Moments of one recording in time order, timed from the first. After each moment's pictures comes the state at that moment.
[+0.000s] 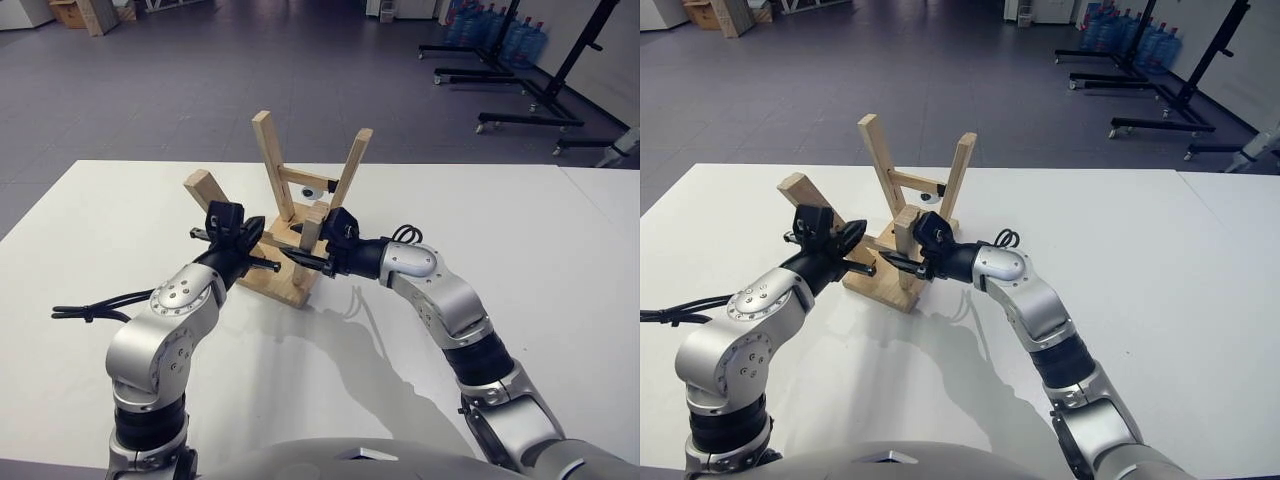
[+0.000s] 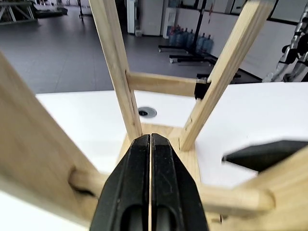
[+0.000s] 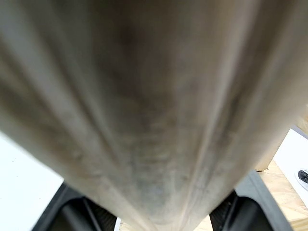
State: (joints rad) left arm -0.21 0.18 0.05 -0.73 -0.38 1.09 -0.03; right arm -0.39 -0.27 0.34 -0.18 0.26 0.50 0.70
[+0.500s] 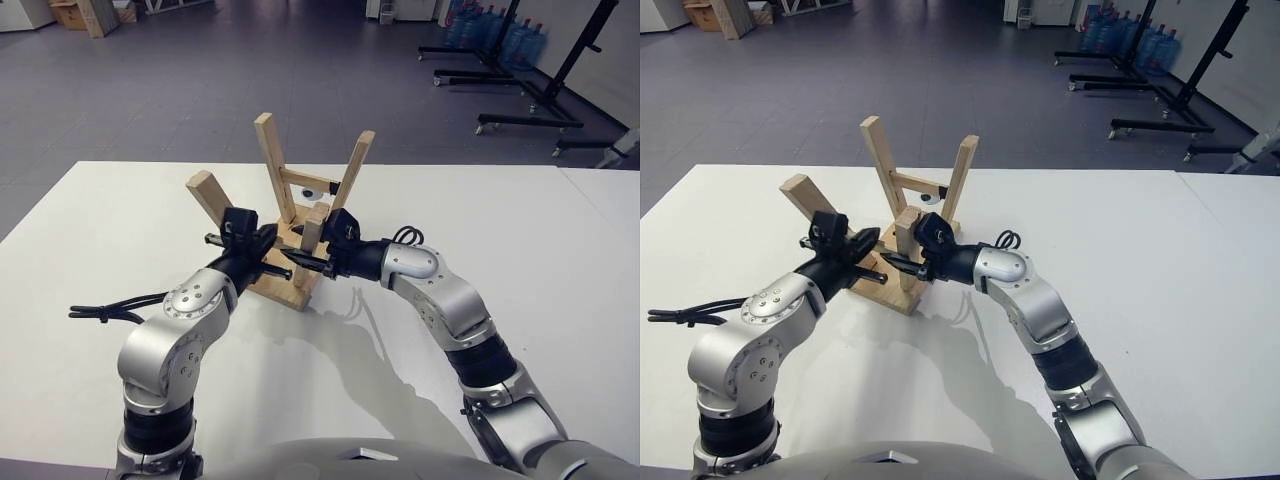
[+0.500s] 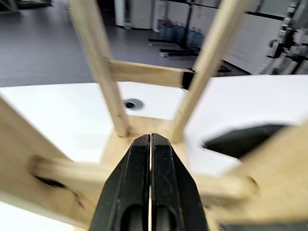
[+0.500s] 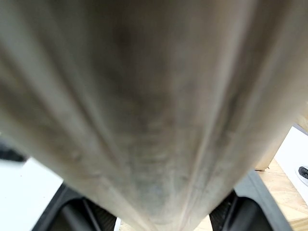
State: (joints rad) left arm -0.18 0.16 0.01 -0.72 -0.37 1.09 -0.03; right arm -0.39 -0.28 0.35 -0.20 0.28 0.52 0.69
